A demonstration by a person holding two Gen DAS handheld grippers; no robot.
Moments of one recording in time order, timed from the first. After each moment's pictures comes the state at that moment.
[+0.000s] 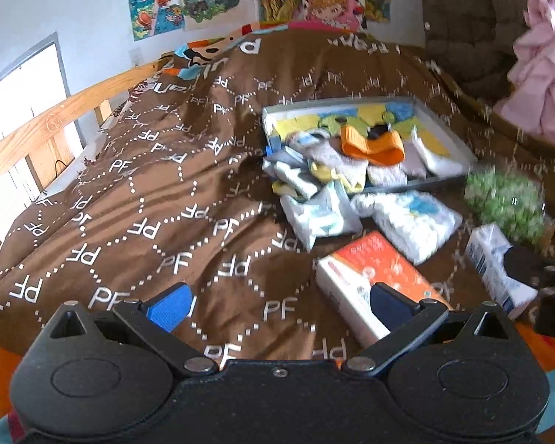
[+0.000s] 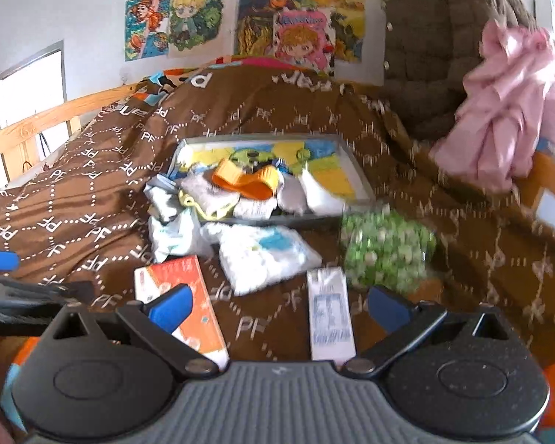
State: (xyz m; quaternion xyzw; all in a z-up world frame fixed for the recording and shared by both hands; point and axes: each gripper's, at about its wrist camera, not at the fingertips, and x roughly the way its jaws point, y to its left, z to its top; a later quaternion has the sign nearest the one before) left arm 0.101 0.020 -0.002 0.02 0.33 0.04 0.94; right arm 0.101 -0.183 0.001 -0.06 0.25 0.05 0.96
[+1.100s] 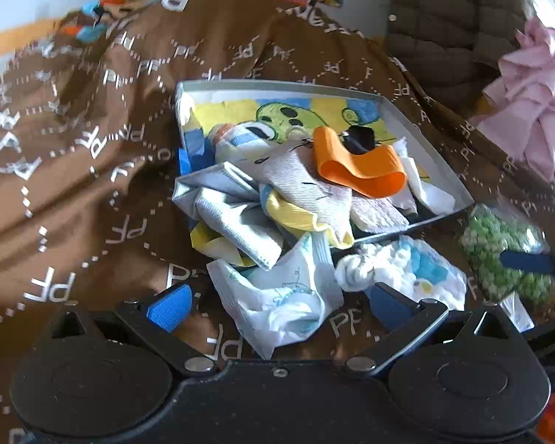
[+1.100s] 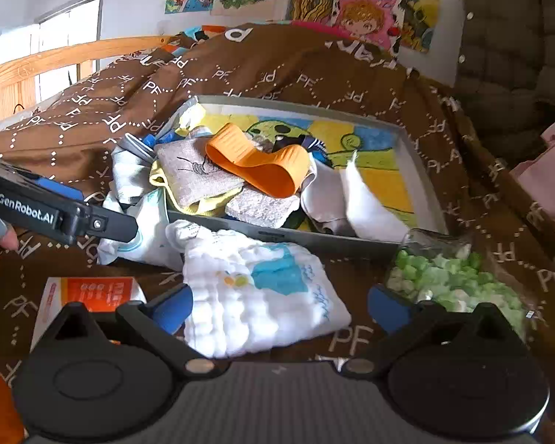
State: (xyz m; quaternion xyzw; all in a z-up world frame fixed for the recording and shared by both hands) left arm 0.290 0.056 -0.071 -0.06 0.36 -0.13 0.92; right arm 0.251 -0.176 -0.067 -0.11 0.31 0.14 0.94
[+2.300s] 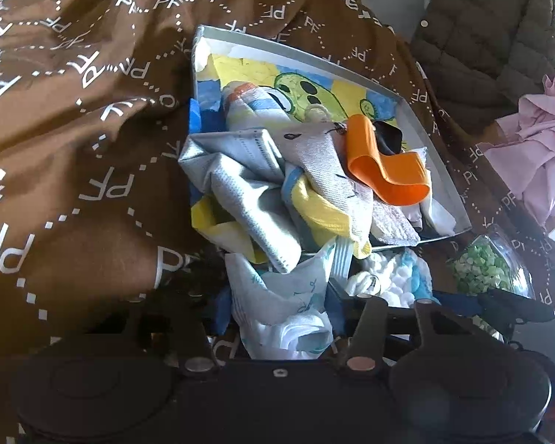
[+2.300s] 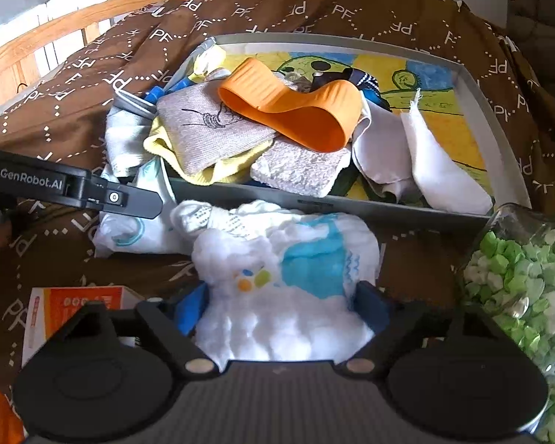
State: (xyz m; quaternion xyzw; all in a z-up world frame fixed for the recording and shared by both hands) left arm 0.324 0.075 -0.095 -0.16 0.40 -0.16 0.89; right arm 0.303 -0.156 -0.092 -0.09 0.40 0.18 0.89
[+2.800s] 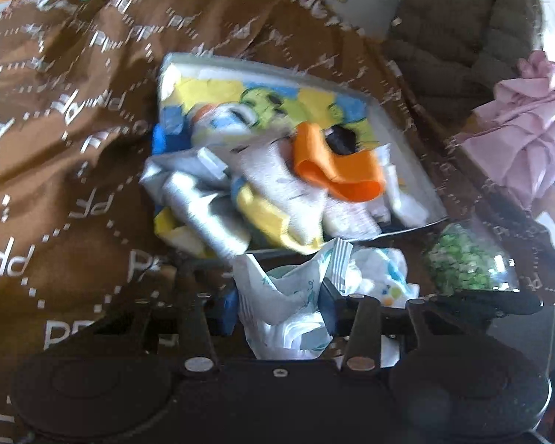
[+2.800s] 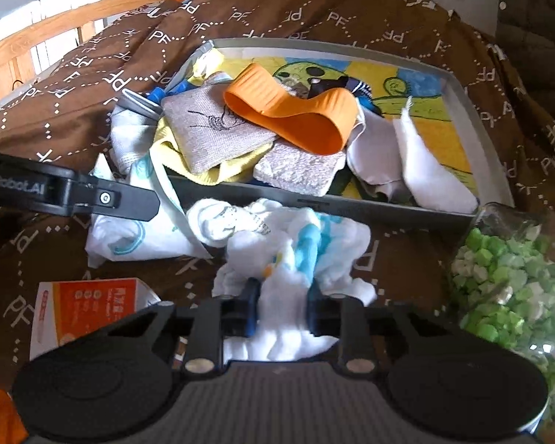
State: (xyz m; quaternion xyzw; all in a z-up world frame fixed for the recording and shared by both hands) left arm 0.295 0.053 -0.066 -0.13 0.37 -0.17 0.90; right arm 0.284 -0.151 -0.082 -0.11 0.39 0.15 0.90
